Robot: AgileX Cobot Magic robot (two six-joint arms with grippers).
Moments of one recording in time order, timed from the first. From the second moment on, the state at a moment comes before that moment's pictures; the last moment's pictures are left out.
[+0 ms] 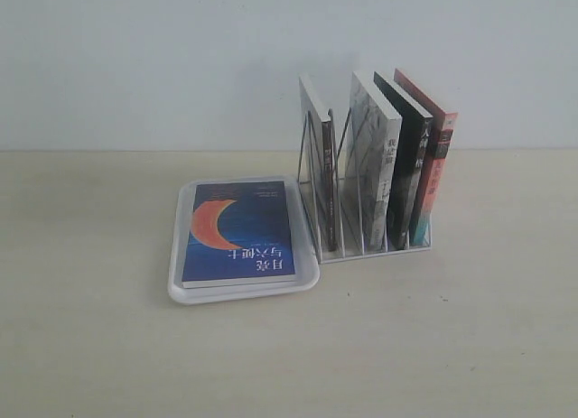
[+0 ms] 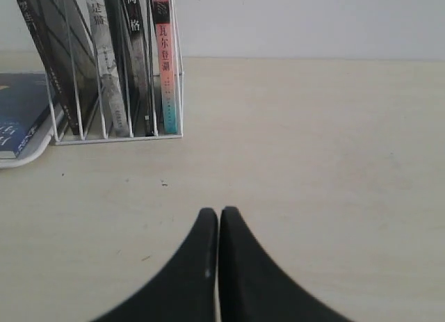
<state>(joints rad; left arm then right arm) -0.05 0.01 0.00 -0.01 0.33 0.01 0.16 0.01 0.00 -0.09 0.35 0.12</state>
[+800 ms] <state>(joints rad) -0.05 0.01 0.00 -0.01 0.33 0.00 0.16 0.01 0.00 -0.08 0.35 0.04</state>
